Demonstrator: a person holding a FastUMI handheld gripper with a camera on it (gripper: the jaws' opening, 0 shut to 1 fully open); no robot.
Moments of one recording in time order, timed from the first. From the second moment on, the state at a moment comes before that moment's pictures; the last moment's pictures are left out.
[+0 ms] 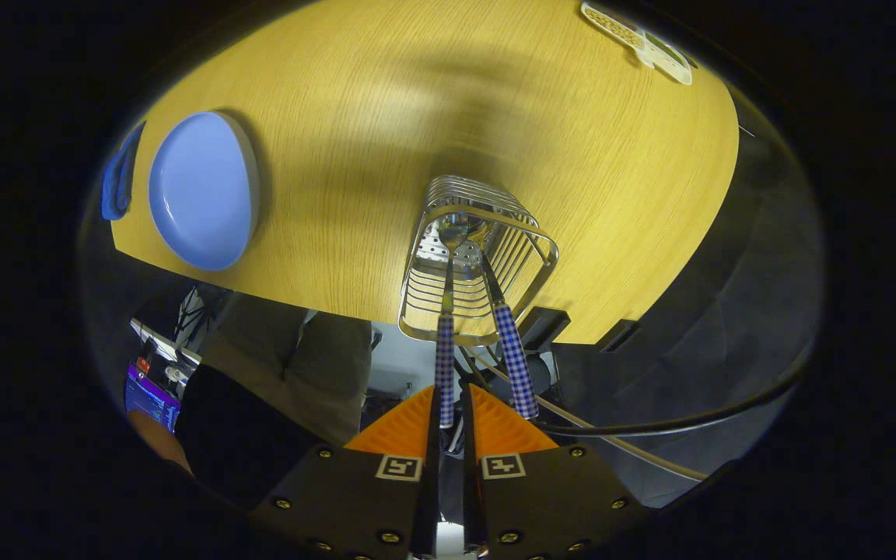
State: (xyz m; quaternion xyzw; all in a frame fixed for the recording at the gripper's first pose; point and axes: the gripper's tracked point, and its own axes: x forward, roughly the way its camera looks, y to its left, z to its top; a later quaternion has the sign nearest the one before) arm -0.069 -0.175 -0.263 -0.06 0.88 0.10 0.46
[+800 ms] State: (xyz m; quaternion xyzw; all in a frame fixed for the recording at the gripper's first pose) arm -0.111 -0.181 -0.220 -0.01 0.83 0.08 0.56
